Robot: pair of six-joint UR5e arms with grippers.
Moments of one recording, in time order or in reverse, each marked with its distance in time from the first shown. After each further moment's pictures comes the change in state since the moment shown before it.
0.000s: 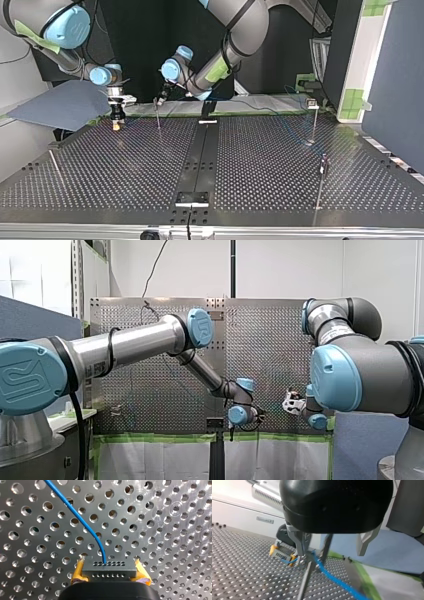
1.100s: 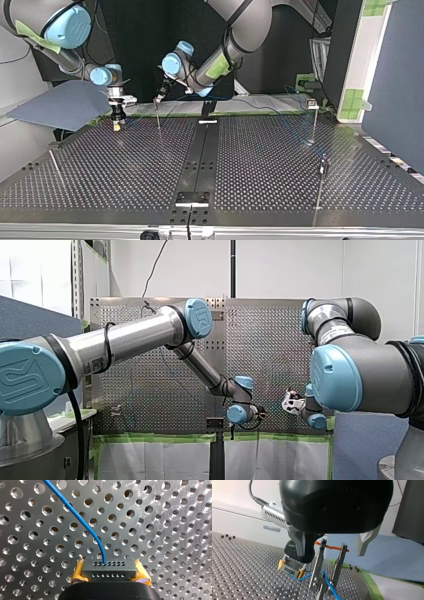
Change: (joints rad) left arm -0.014 0.066 -0.111 0.089 0.006 -0.010; right arm 0.004 0.000 -0.003 0.000 -0.001 0.001
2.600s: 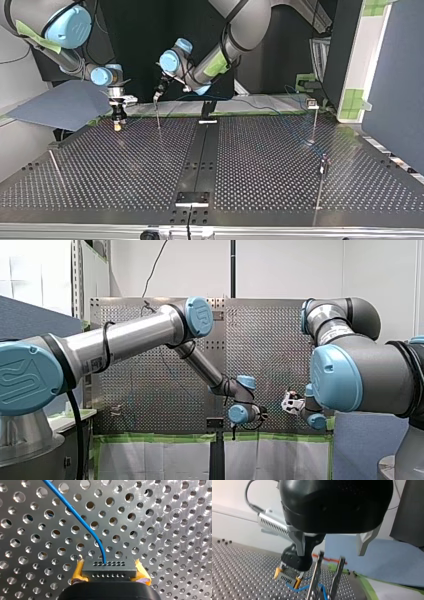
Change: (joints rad) left arm -0.018 0.011 -0.011 -0.013 0.000 0.011; right arm 0.003 0.000 0.000 0.002 -0.002 0.000
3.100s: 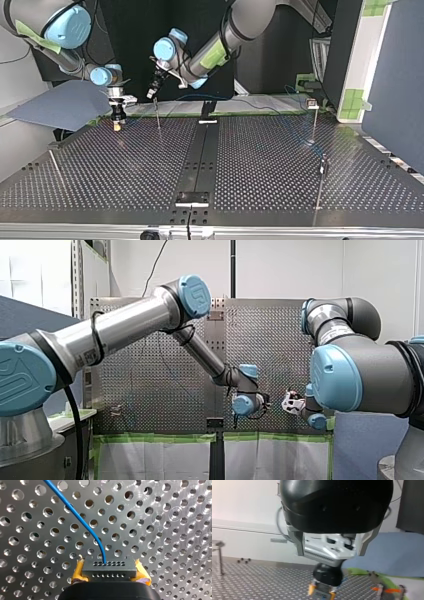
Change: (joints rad) left arm -0.050 0.130 -0.130 0.107 -0.103 0.101; right arm -0.002 0.000 -0.001 0.000 -0.001 0.000
